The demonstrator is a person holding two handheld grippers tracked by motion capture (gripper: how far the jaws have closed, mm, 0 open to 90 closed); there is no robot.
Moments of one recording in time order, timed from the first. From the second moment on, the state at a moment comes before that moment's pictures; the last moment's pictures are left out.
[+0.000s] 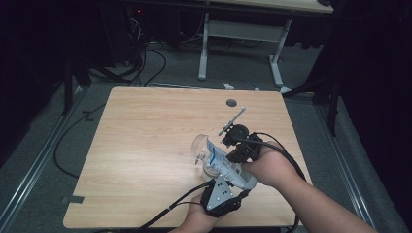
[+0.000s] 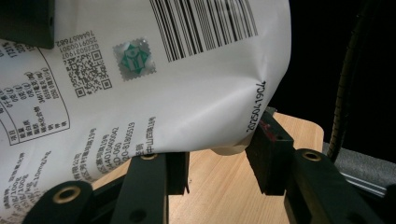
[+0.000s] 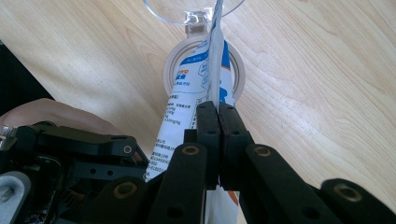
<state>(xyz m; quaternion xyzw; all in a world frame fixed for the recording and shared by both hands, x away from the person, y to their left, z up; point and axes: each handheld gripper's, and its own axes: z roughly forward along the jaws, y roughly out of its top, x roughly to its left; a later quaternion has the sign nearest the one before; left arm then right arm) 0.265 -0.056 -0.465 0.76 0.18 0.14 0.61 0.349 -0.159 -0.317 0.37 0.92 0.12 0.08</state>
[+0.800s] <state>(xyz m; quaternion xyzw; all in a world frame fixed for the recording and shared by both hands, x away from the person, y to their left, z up) 0.266 -0.056 -0.464 0.76 0.18 0.14 0.61 0.350 -0.157 -0.317 0.37 0.92 0.12 0.08</state>
